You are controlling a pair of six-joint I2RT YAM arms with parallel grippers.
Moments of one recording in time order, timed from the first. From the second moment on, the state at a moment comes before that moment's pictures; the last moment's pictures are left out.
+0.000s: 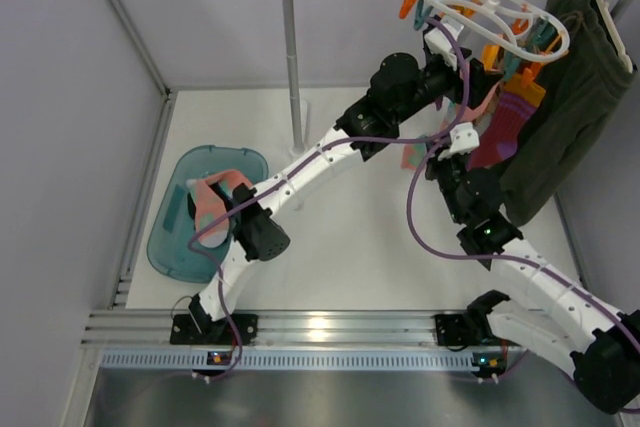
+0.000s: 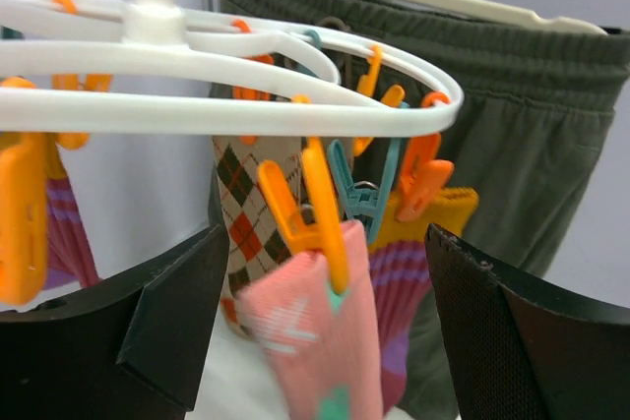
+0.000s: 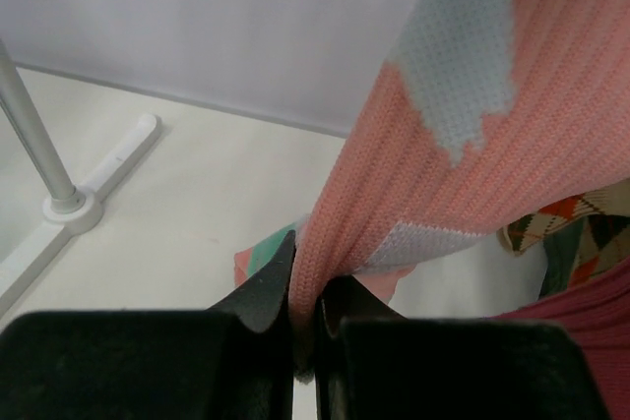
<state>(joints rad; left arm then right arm) -0.96 2.26 2.52 -0.01 0.06 -0.13 0.53 0.91 0.60 0.40 0.31 -0.12</state>
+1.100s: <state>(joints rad) -0.92 2.39 2.58 0.31 0.13 -0.23 0.53 0.72 0.54 0.34 0.11 -0.18</state>
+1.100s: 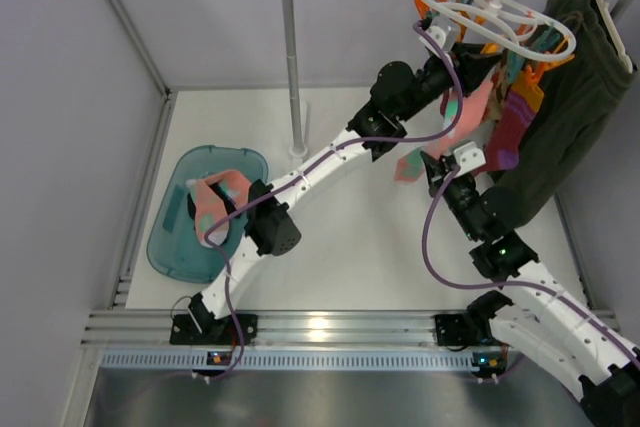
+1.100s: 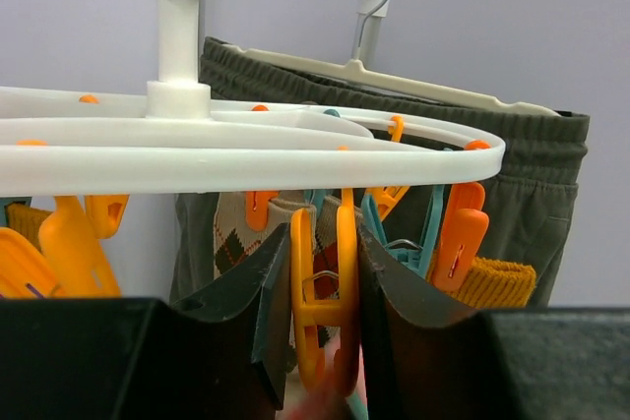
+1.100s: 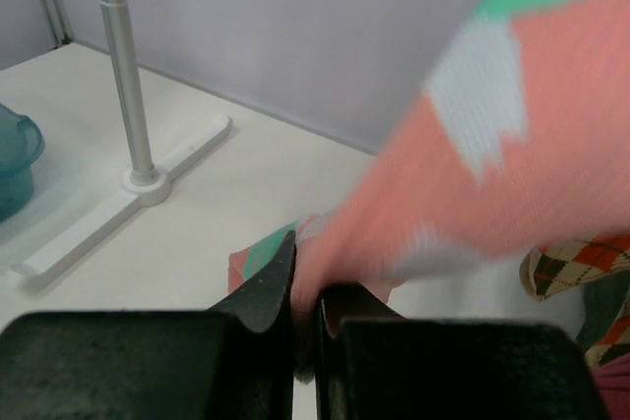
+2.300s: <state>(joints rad) -0.92 1.10 1.23 -0.07 -0.91 -0.32 0.61 0.99 0.74 0.11 -0.22 0.17</state>
